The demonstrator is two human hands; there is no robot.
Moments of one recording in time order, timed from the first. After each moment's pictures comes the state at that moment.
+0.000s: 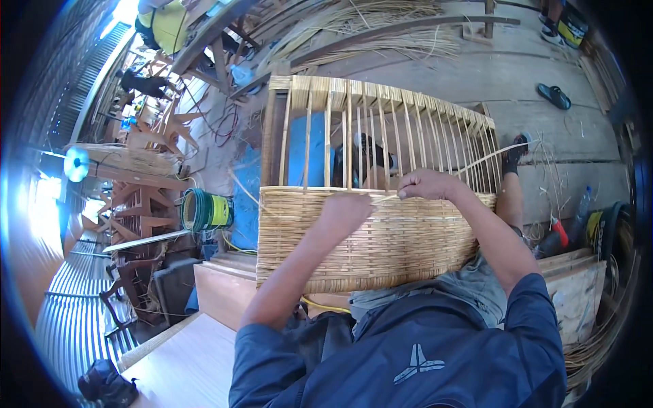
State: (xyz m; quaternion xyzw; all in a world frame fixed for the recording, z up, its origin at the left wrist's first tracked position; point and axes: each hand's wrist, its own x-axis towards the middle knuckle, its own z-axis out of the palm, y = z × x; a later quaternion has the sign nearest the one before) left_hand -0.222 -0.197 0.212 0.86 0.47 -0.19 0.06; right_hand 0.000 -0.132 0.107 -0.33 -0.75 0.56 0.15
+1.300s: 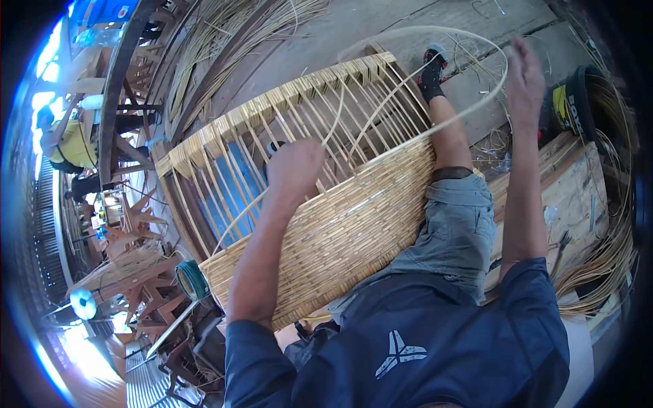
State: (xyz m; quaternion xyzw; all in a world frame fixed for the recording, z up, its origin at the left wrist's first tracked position) left_hand -0.044 -0.096 0.169 0.89 0.45 -0.07 0.08; right_hand 0.329 -0.208 0.097 -0.76 -0.34 -0.08 0.54
